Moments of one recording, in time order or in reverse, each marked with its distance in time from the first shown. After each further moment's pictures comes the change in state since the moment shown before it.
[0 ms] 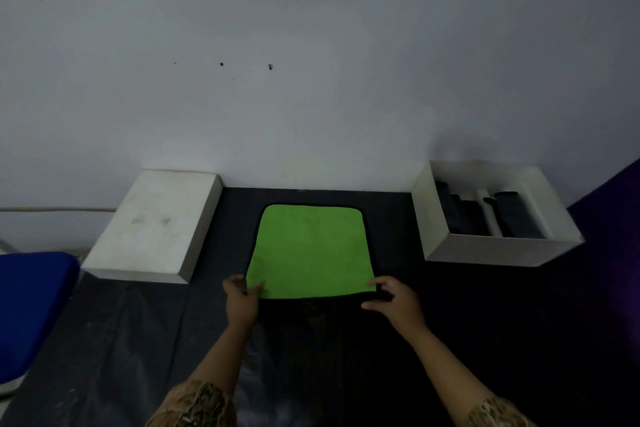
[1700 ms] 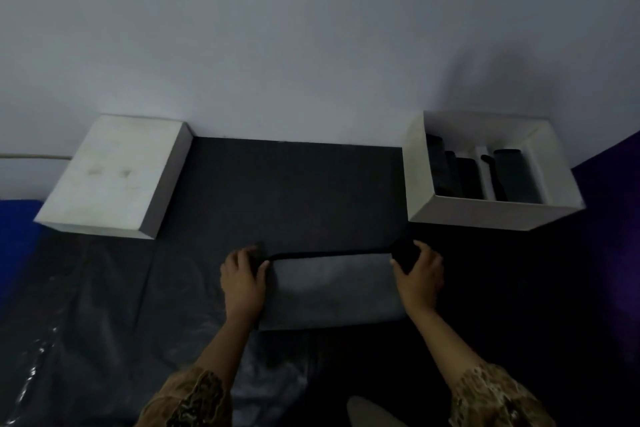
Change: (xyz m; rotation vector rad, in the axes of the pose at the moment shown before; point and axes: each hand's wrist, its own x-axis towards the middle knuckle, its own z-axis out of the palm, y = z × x) left_hand -0.059 -0.027 0.054 0.576 0.005 0.335; right_hand 0.014 0.072 -0.056 -0.401 0.432 0.098
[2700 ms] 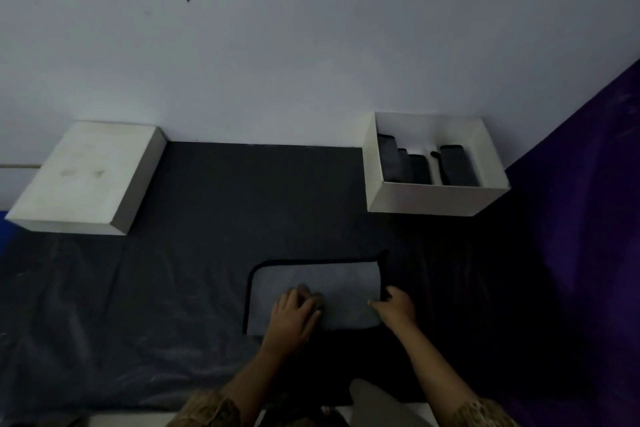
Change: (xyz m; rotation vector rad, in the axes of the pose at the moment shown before) left_hand -0.129 0.049 0.078 0.310 -0.247 0.568; right_hand -0.061 0.049 -0.054 0.054 -0.421 0.296
